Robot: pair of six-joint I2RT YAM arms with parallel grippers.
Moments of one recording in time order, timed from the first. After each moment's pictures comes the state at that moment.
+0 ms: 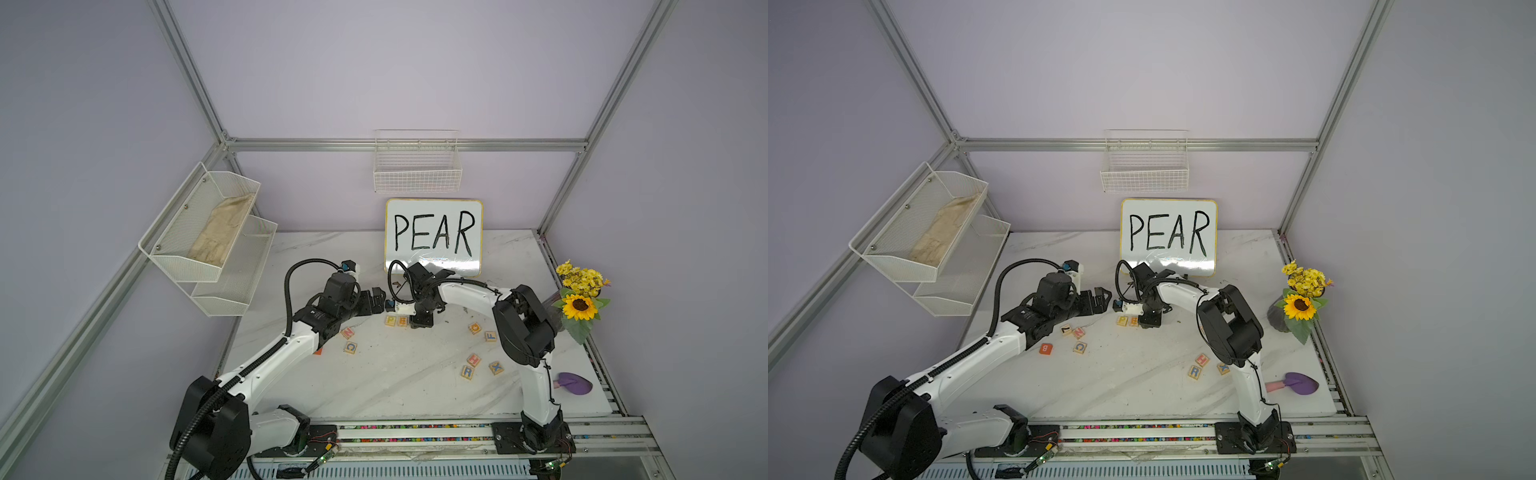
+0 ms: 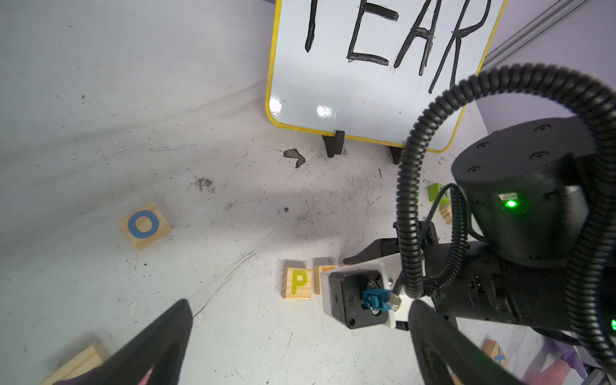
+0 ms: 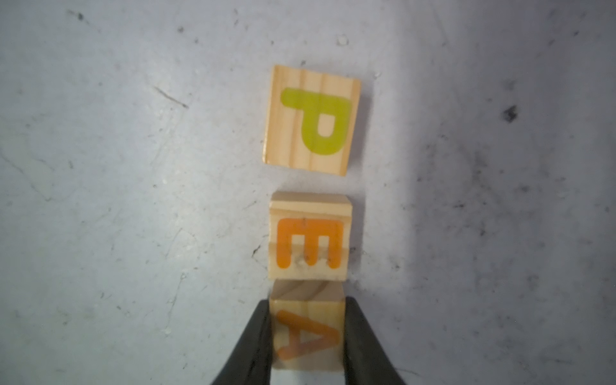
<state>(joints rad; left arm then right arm) -0.46 1.25 0.85 -0.25 0.02 -0.52 0.69 2.08 1.51 -0.77 -0.17 -0.84</state>
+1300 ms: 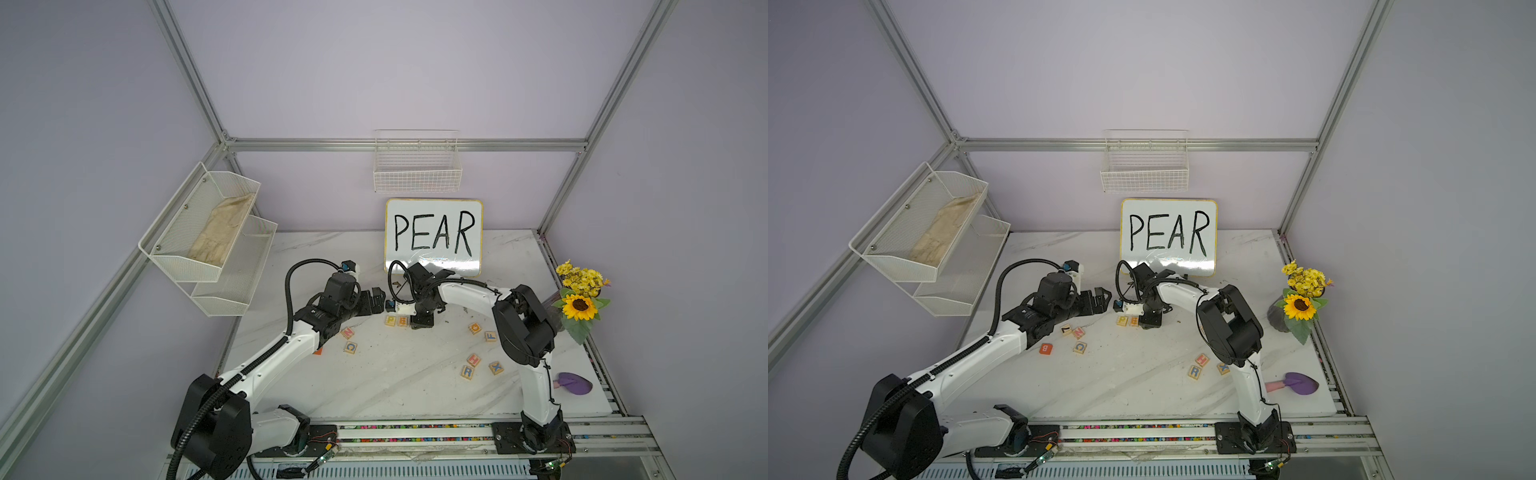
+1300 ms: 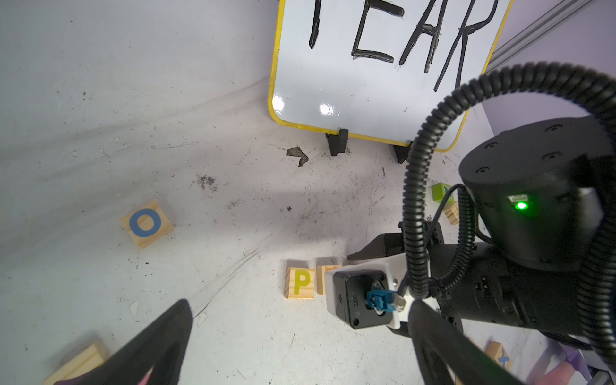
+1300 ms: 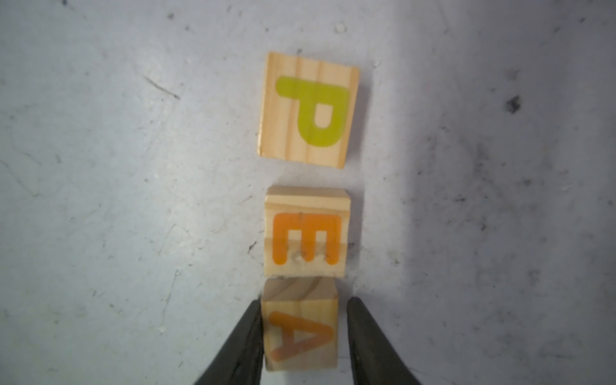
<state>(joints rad) -0.46 1.26 0.85 -0.25 0.02 -0.52 0.68 2.08 1.51 -0.78 -0.16 -0.84</state>
